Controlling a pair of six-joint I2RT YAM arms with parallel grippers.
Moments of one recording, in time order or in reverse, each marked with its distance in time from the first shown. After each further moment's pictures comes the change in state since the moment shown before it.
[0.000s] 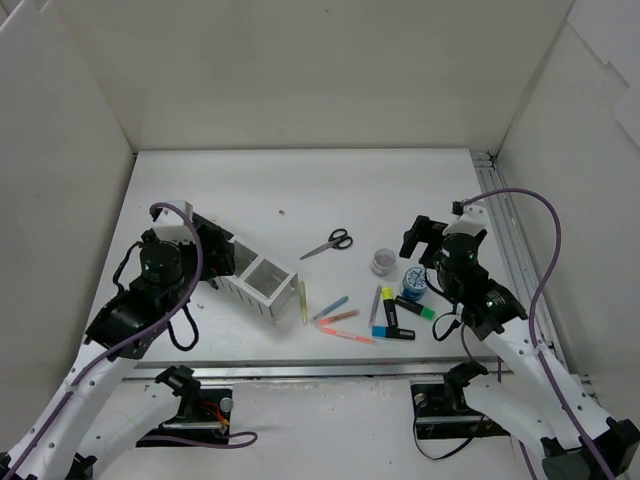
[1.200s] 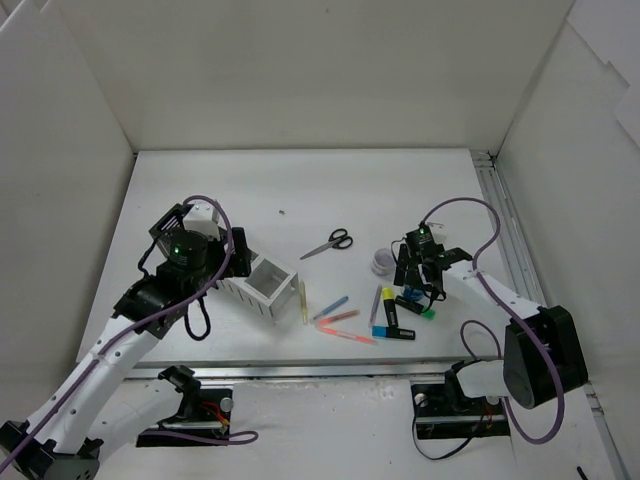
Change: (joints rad) left arm 0.000 0.121 -0.042 0.036 0.088 0.007; right arm -0.104 0.524 0.003 -0.221 -0.127 0.078
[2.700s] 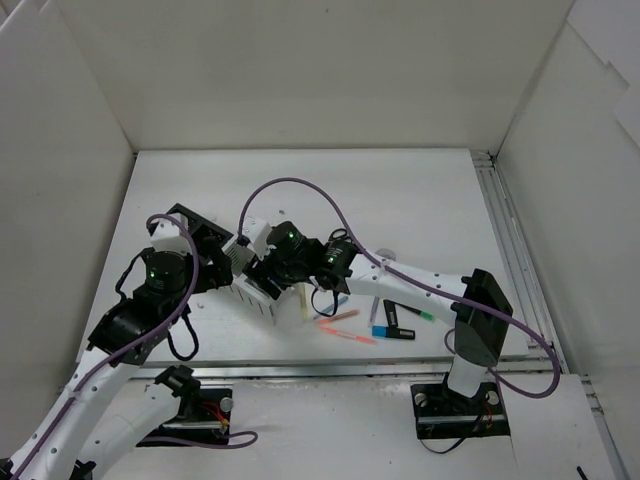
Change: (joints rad) left arm 0.008 -0.165 -0.035 -0.116 -0.117 -0.131; right arm 0.710 0.410 0.684 0.165 -0.264 -0.546
